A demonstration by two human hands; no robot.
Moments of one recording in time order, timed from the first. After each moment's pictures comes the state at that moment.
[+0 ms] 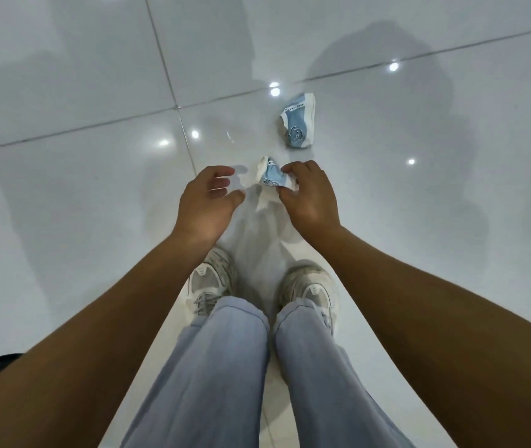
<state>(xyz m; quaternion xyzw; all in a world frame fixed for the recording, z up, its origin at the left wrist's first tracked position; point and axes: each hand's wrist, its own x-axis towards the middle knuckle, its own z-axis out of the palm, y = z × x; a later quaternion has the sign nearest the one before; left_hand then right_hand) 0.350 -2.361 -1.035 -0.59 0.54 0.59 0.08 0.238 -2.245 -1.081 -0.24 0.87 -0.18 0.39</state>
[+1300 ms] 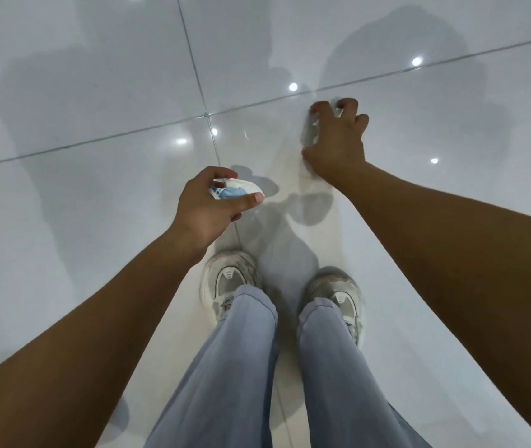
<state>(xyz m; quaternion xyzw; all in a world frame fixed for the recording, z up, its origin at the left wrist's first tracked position) 0.368 -2.401 -1.036 -0.60 0.52 0.60 0.10 0.187 -2.315 -1.112 -0.25 0.90 -0.08 0.34</state>
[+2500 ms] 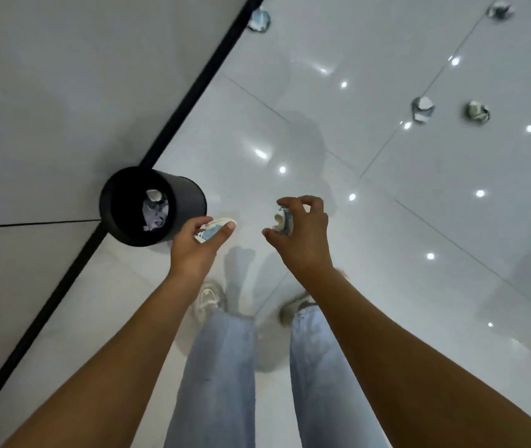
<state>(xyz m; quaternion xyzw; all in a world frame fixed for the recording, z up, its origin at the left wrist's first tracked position) 0.667 -2.272 -0.640 -0.82 0.18 0.49 -0.25 0.497 -2.295 -0.644 -0.52 0.70 -0.15 0.47</state>
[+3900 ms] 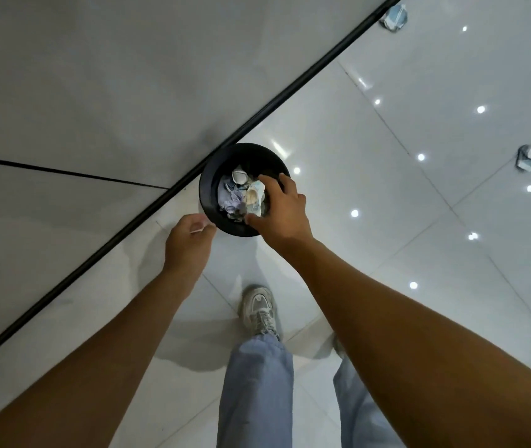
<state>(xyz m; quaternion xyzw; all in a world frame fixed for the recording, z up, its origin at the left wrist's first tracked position) 0.970 -2.218 -0.713 -0.85 0.13 0.46 -0.23 0.831 -2.302 -0.716 -0.64 0.60 0.01 0.48</state>
